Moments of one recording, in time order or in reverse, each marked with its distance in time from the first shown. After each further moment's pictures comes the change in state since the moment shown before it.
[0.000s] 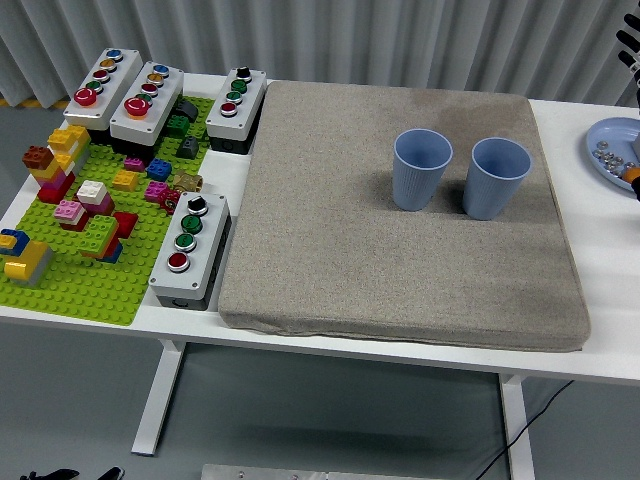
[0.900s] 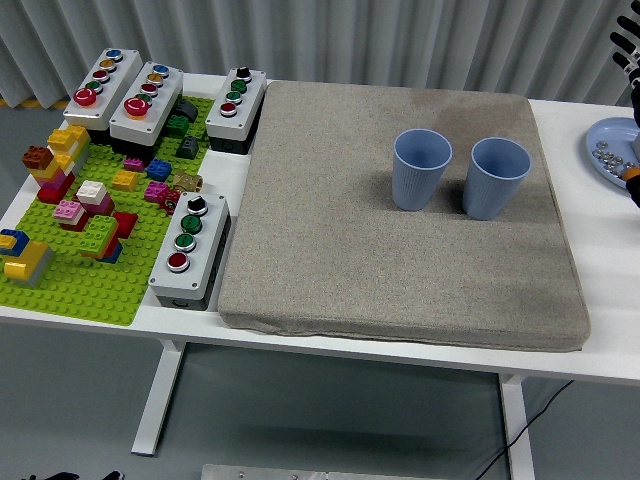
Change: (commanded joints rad) left arm 0.009 -0.003 0.005 0.000 -0.004 0.001 0.004; right arm 0.003 0.008 -0.014 -0.001 -0.017 -0.004 -0.008
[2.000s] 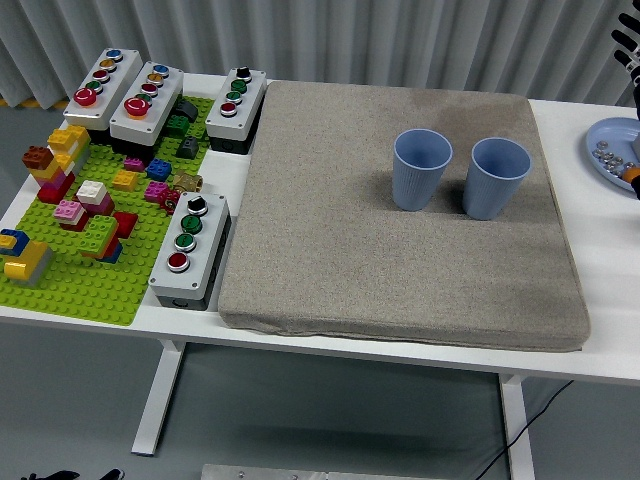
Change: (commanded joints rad) left arm -0.004 0.000 -0.013 0.000 0.011 0.001 -0.001; right arm 0.000 -0.006 0.021 -0.001 -0.005 0.023 -0.007
